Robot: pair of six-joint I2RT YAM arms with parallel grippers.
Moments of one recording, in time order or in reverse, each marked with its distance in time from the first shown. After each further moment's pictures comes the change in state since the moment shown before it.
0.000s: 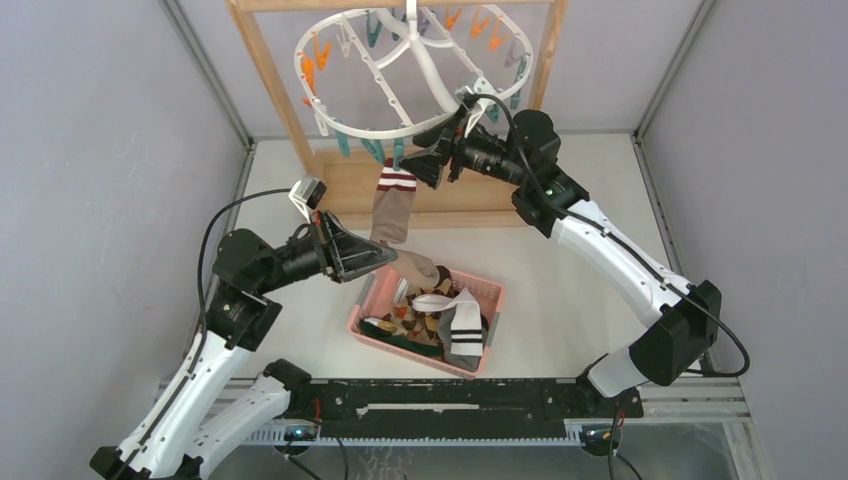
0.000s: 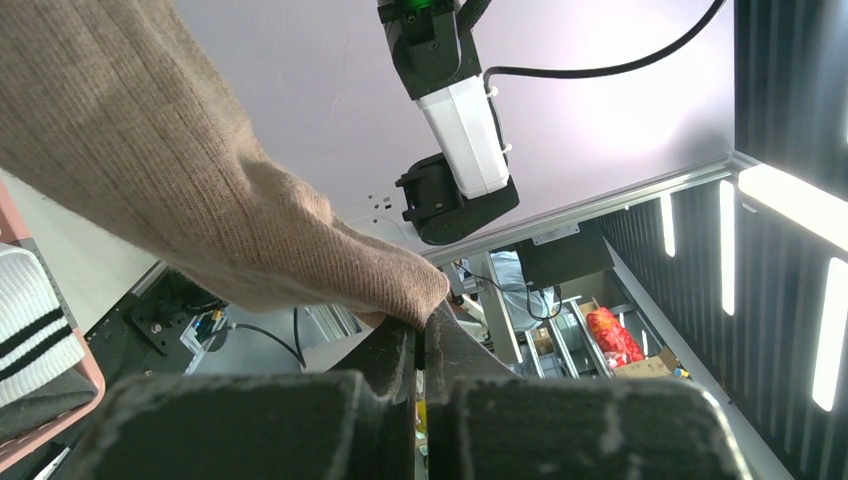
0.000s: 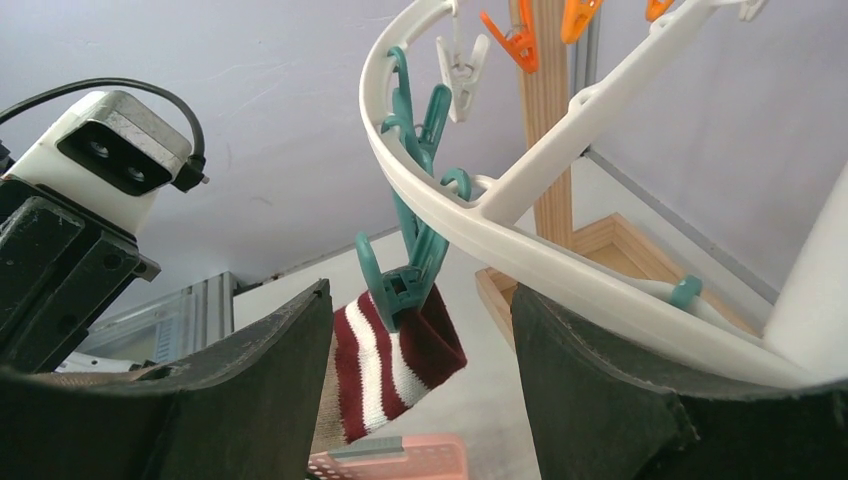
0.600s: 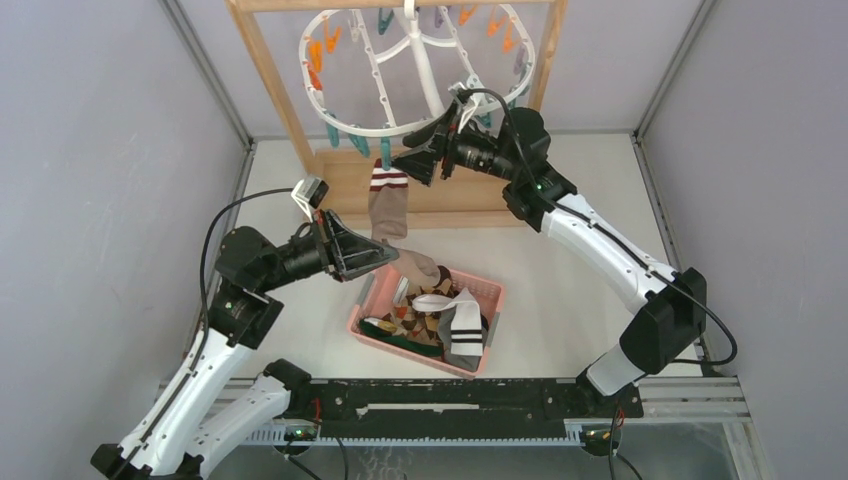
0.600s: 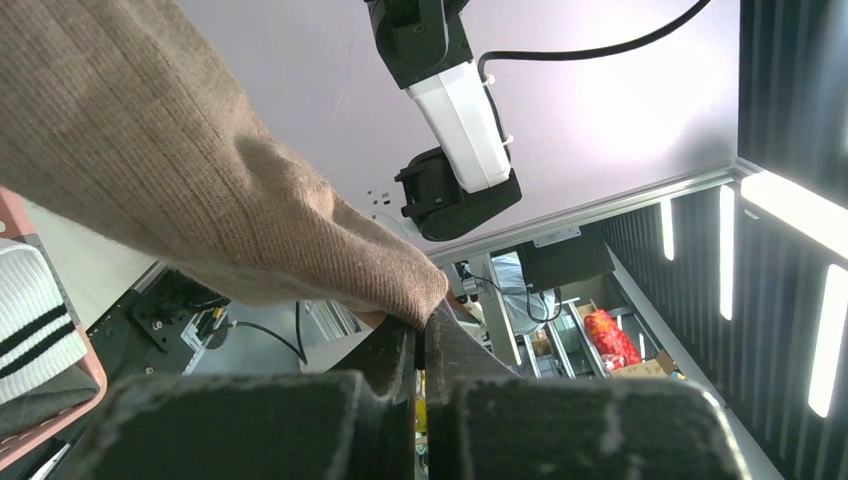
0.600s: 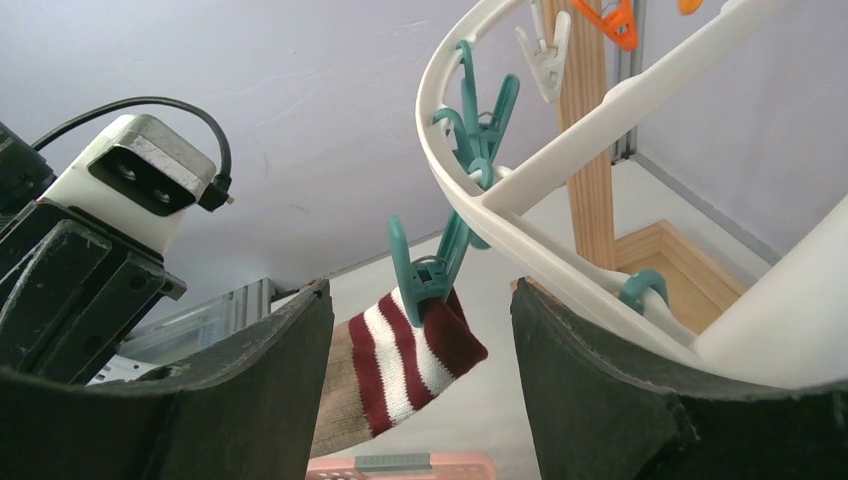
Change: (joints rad) left arm 0.002 0.013 0.000 -0.003 0.004 0.000; right arm -0.007 0.058 0.015 0.080 -0.064 0.092
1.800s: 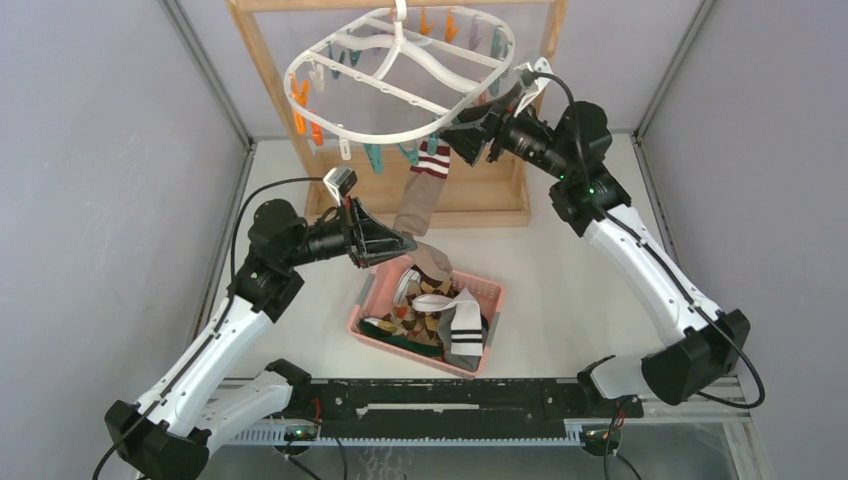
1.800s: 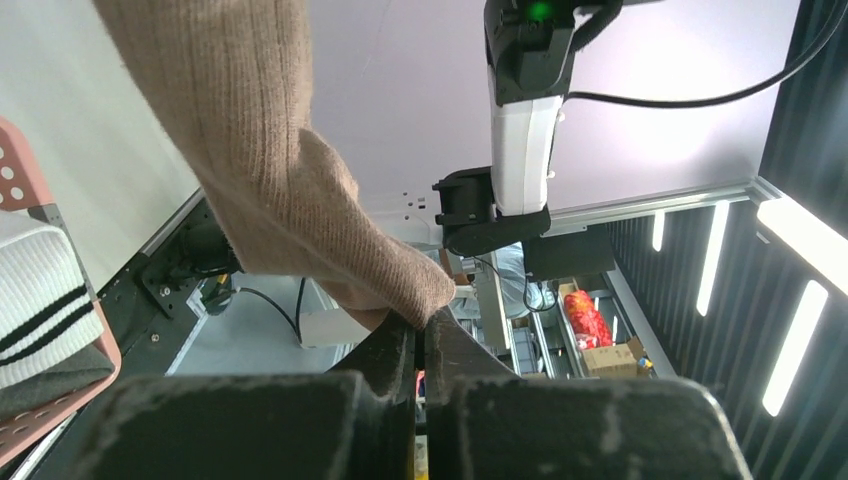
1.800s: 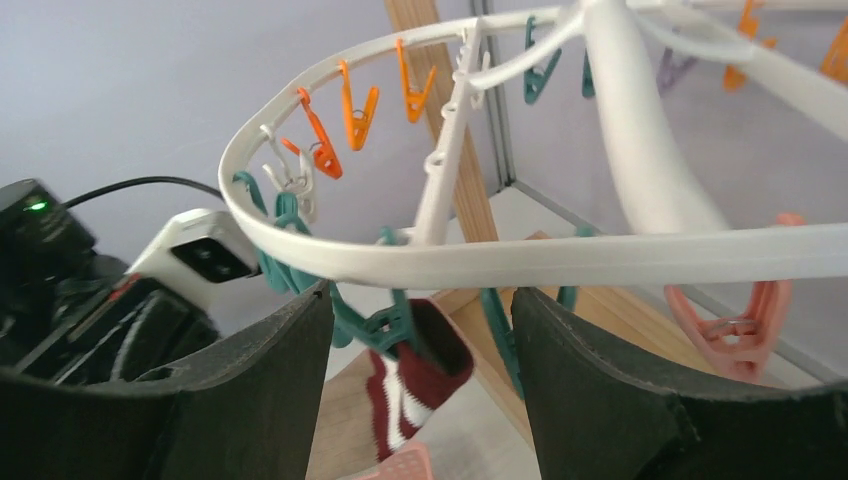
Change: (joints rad) left arm 0.000 0.184 0.025 0.030 0.079 -0.006; right arm -0.143 -0.154 -0.033 -0.092 0.097 -0.005
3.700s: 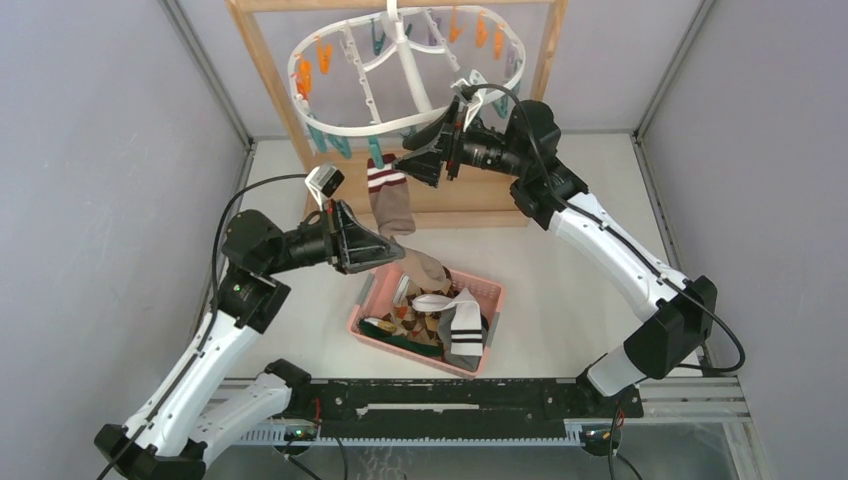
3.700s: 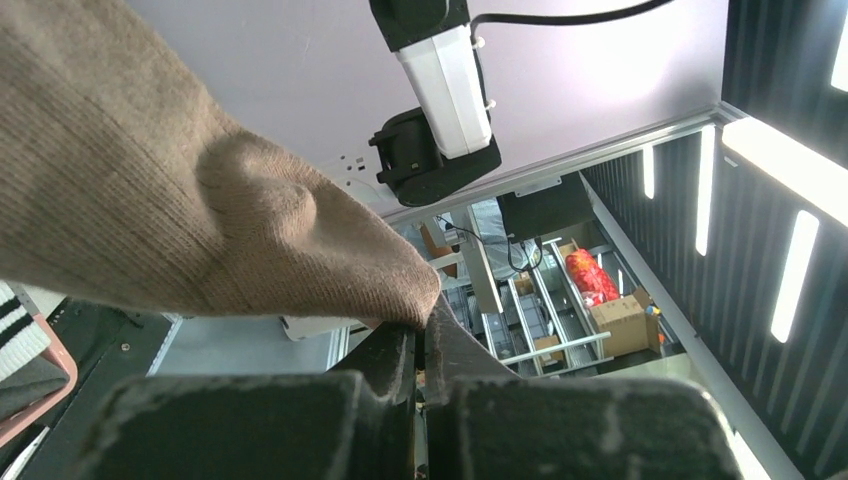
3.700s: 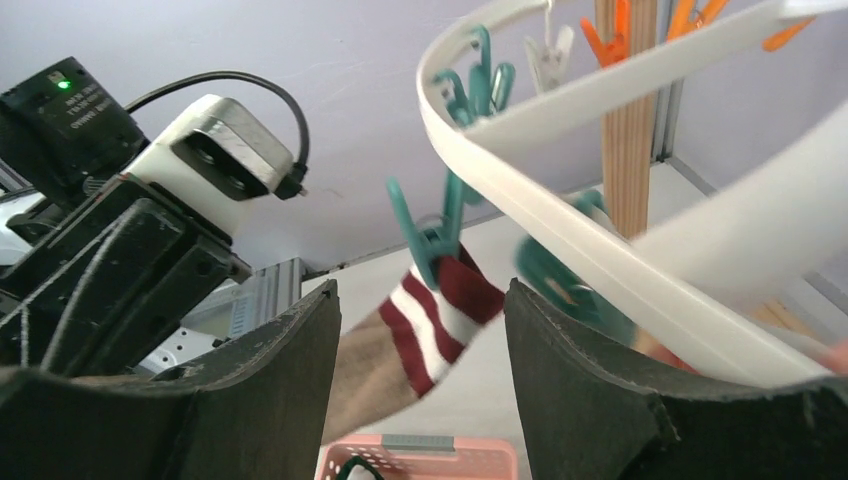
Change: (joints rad) left arm 0.002 -0.067 0.040 0.055 0.062 -0.028; right arm 0.151 0.129 0.089 0.008 -0.184 -0.001
